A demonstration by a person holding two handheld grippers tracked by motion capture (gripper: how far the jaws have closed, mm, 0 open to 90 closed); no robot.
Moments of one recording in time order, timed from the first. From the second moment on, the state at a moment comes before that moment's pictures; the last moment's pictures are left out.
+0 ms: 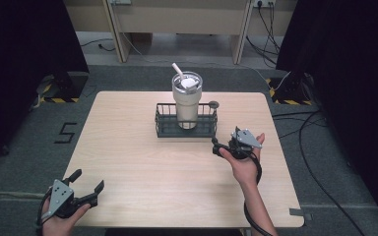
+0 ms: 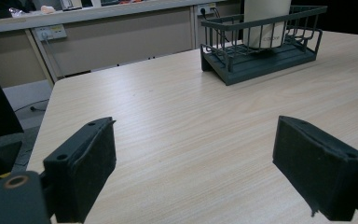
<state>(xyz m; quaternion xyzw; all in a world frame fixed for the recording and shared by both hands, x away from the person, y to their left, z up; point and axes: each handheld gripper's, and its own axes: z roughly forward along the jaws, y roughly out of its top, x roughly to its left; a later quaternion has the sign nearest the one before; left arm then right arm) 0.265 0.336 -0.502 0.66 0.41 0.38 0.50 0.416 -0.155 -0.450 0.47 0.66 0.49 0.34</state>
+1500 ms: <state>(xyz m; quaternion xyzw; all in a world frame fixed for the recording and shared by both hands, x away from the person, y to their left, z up) 0.265 0.334 -0.502 0.66 0.41 0.38 0.50 0.366 -0.207 -0.483 0.49 0.66 0.45 0.34</state>
